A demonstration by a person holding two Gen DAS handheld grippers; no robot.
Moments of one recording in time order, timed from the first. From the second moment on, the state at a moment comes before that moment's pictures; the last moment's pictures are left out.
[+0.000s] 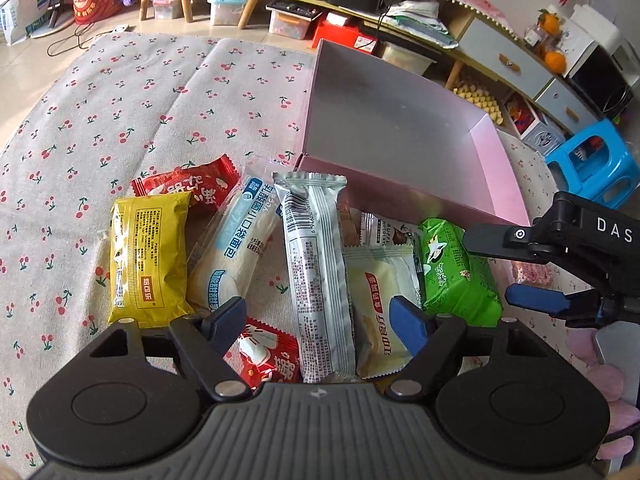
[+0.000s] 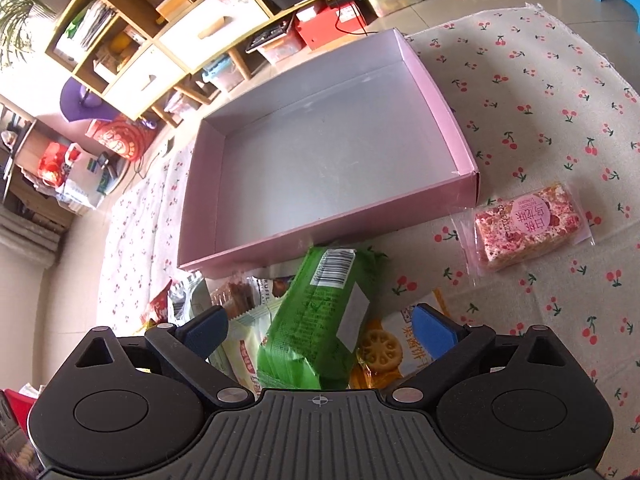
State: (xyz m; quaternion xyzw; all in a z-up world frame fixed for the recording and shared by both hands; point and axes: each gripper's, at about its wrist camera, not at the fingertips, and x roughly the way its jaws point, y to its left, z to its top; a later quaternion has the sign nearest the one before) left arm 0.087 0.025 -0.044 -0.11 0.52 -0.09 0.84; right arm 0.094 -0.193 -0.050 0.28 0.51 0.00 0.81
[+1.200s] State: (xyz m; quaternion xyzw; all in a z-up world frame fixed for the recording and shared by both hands) left arm 0.085 0.042 -0.036 -0.13 0.52 -0.09 0.84; right arm 0.093 -0.186 -0.052 0.25 0.52 -0.03 0.82
